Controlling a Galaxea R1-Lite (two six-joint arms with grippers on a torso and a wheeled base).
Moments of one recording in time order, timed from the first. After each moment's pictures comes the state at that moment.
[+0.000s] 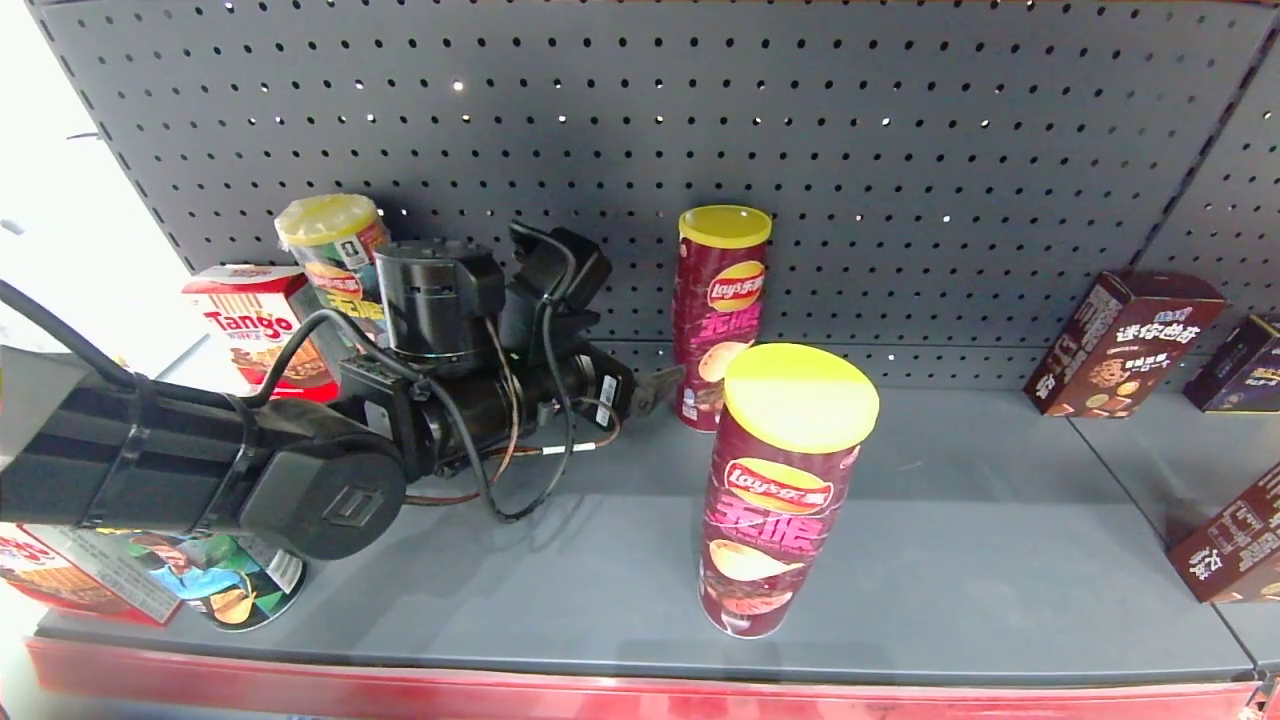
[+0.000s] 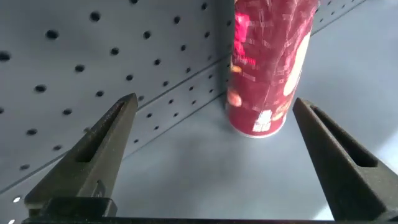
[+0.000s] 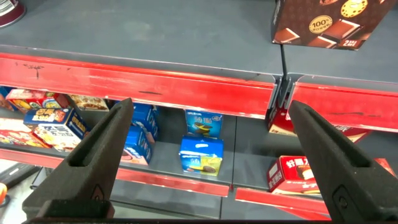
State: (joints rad) left arm -0.52 1.90 -1.08 -0.69 -0.11 0.18; right arm 0.16 0.10 0.00 0.00 -0.04 -0.01
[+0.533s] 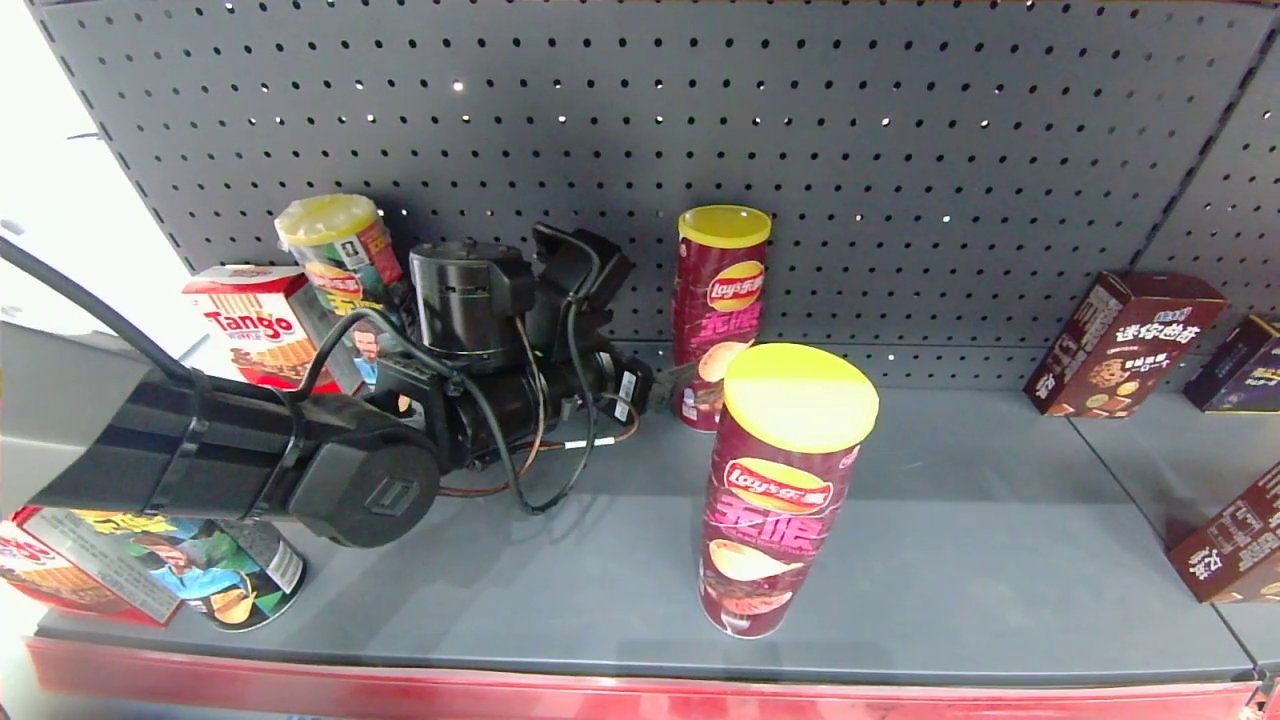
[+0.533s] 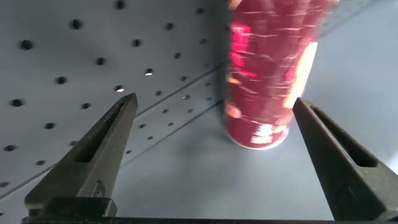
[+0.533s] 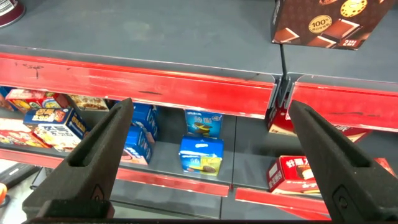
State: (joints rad) left arm -0.53 1.95 -1.14 -0.68 -0.07 0.18; right arm 0.16 0.10 0.00 0.00 -0.04 -0.01
